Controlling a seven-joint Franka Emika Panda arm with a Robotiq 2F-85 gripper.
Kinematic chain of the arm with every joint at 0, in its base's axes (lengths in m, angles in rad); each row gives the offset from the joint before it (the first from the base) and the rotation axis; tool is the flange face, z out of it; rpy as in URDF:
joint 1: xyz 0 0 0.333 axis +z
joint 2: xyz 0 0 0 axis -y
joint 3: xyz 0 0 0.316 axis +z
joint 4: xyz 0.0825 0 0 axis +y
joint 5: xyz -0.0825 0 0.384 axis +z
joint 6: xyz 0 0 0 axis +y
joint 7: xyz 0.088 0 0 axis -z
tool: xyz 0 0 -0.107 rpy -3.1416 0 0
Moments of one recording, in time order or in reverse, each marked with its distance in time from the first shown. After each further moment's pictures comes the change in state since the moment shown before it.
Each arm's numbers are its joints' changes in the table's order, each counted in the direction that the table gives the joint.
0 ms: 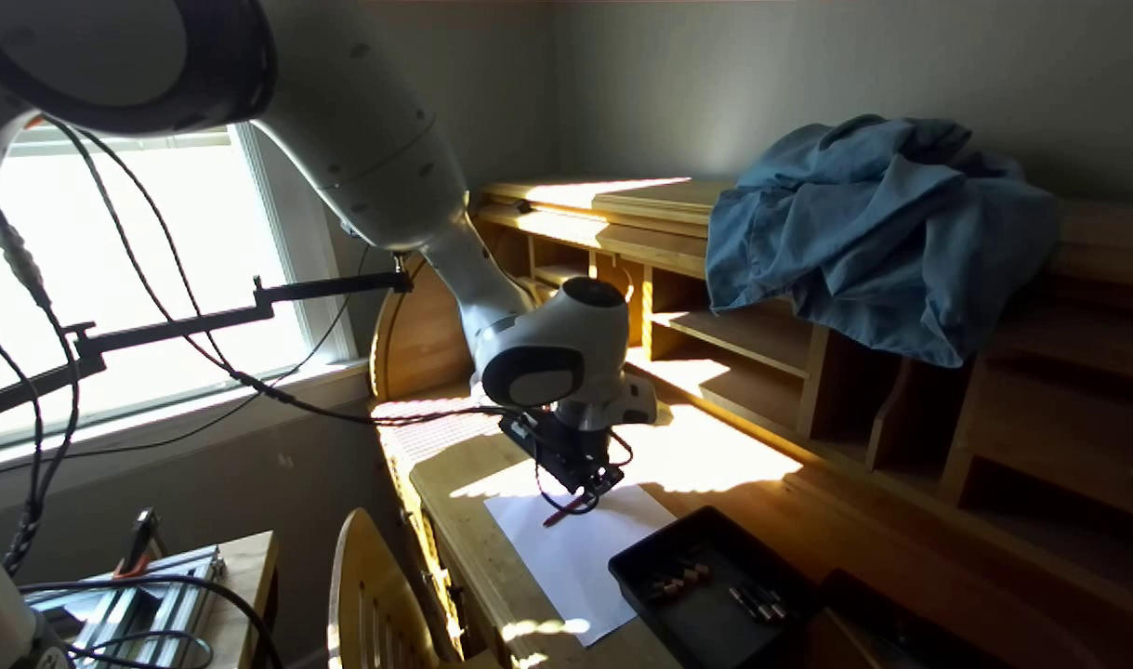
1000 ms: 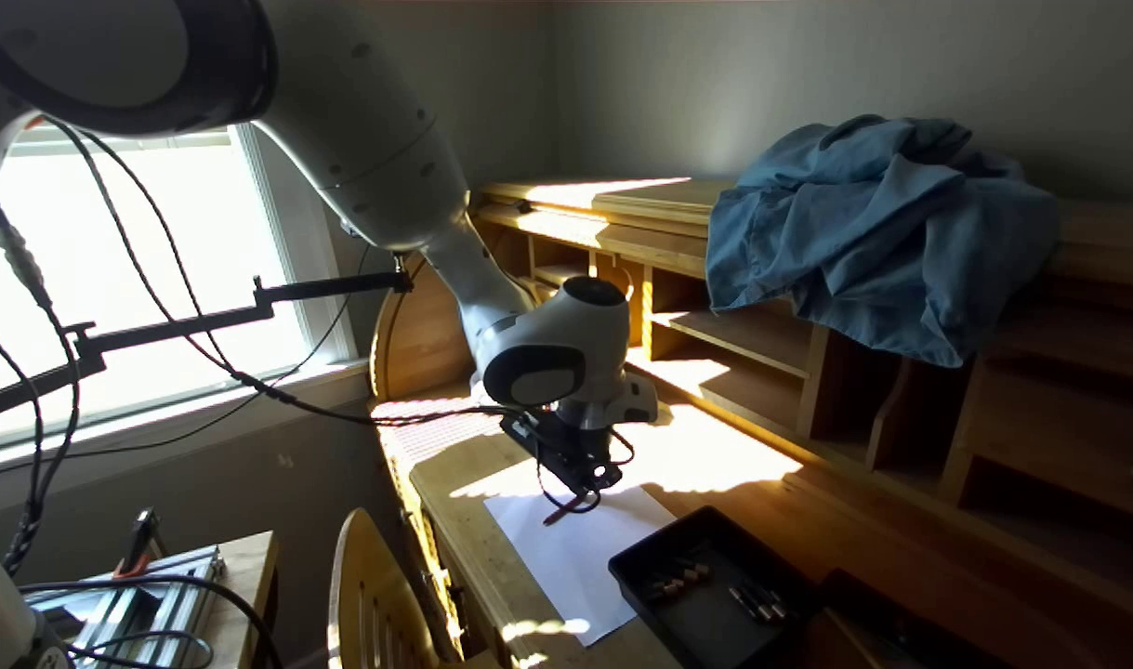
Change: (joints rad) arm 0.000 -0.002 0.000 -0.005 -0.010 0.000 0.004
